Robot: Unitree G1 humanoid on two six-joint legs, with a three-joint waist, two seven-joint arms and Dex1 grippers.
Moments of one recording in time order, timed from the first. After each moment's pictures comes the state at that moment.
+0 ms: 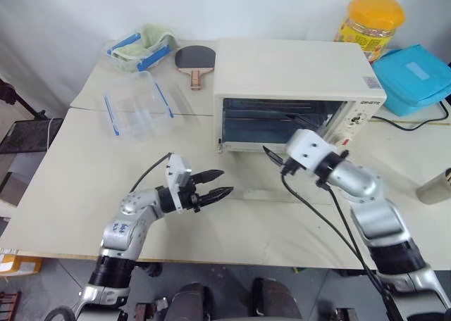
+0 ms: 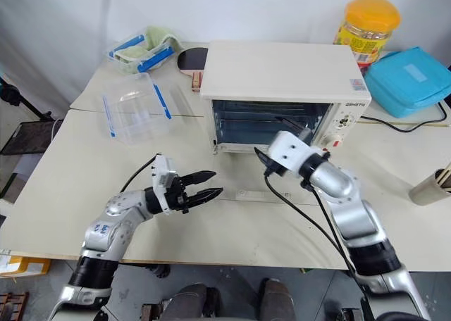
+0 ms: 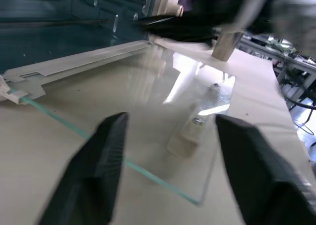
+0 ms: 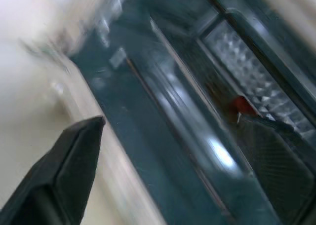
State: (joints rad) left arm -0.25 0.35 -0.01 -0.12 -0.45 0.34 -0.87; right arm -0.54 -0.55 0.21 0.01 -0.24 0.01 0.40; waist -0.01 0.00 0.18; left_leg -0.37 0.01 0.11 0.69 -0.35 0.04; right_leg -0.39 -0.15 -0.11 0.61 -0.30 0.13
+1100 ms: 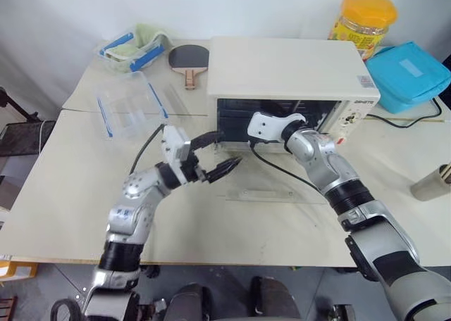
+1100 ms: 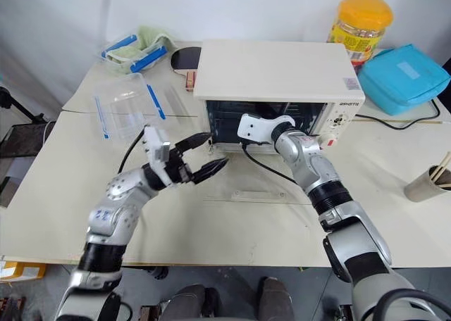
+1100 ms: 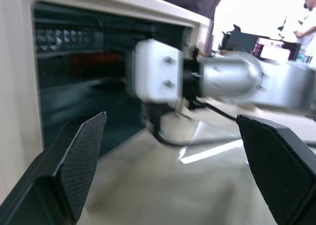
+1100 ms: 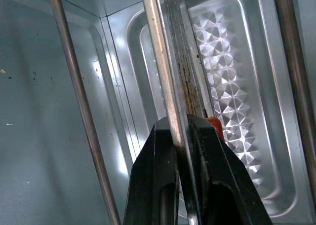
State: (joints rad) left arm -0.57 0.24 0.00 0.06 -0.42 0.23 -0.74; right arm -0.91 -0.42 0.36 0.56 -0.64 -0.11 0.12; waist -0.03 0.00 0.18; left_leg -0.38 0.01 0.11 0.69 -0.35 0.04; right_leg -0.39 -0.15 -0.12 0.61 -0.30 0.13
